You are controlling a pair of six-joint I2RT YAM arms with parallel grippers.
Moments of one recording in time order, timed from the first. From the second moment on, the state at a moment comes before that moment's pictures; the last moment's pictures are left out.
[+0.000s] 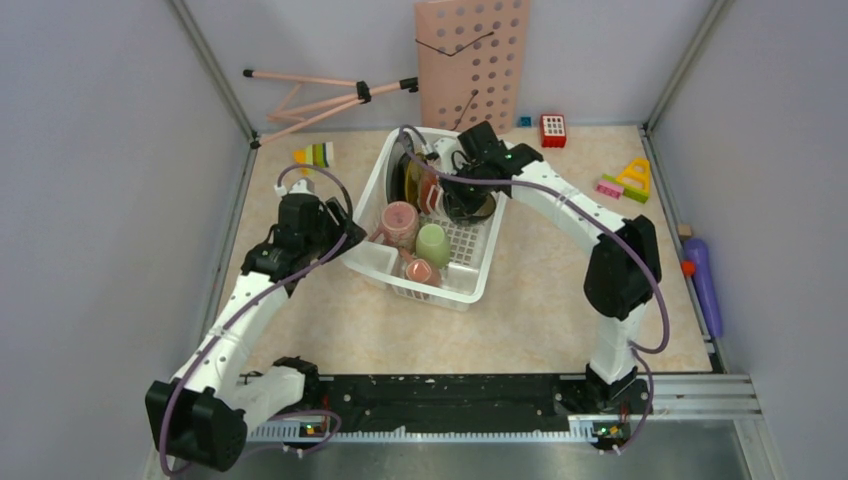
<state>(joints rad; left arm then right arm) -0.24 1.03 0.88 -0.53 0.01 -0.71 0.61 1.91 1.74 -0.82 -0.26 -0.23</state>
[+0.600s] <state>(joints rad) -0.24 1.06 0.95 -0.77 -0.18 -0.81 0.41 1.82 1.59 -0.32 -0.61 0.23</state>
